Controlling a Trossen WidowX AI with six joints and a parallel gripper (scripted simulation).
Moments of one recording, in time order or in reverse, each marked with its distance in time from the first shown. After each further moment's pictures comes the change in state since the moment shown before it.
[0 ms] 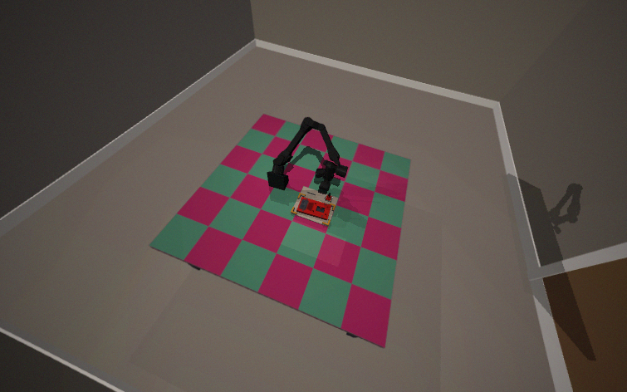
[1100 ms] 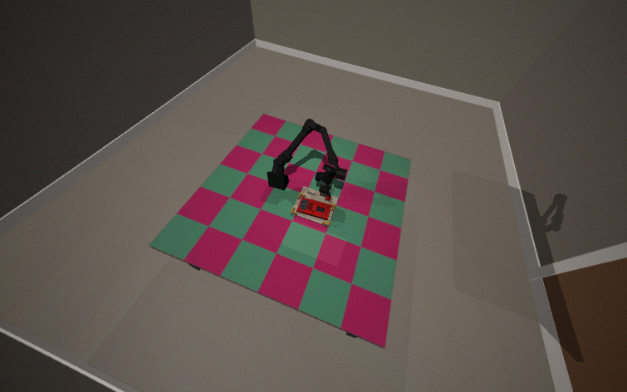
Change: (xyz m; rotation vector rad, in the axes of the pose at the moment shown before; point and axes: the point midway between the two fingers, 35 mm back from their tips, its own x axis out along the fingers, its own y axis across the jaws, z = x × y) arm 0.031 0.000 -0.002 -0.006 -0.004 -0.013
